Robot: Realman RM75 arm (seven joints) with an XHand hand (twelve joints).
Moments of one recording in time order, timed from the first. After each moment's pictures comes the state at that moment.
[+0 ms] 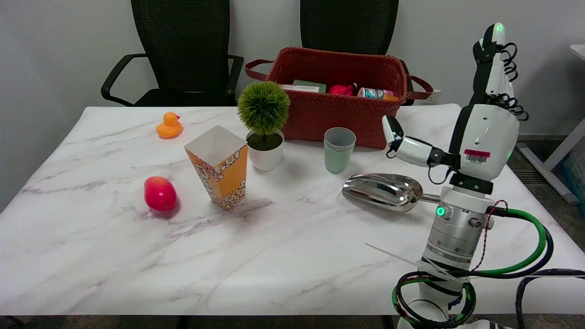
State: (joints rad) arm -0.03 -1.12 -2.31 1.58 1.00 1.74 -0.46
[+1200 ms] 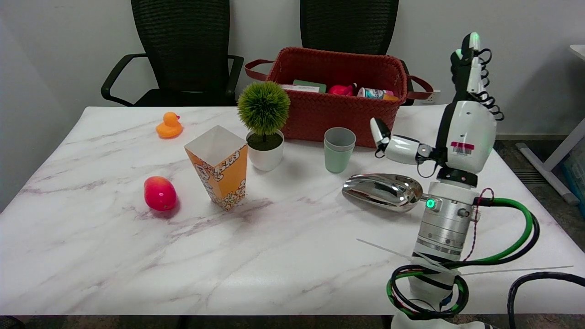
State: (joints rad) arm -0.03 -1.16 -2.30 1.64 1.09 1.64 -0.46
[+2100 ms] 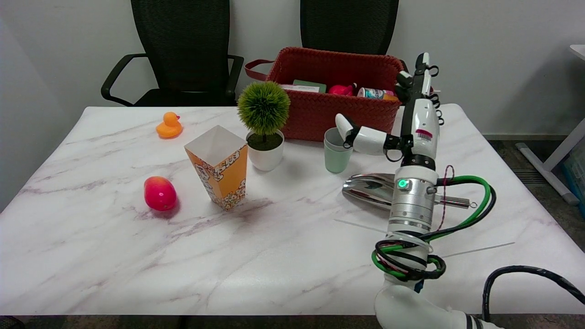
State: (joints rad) arm 0.04 -1.26 -2.30 1.71 1.36 1.43 -0.38
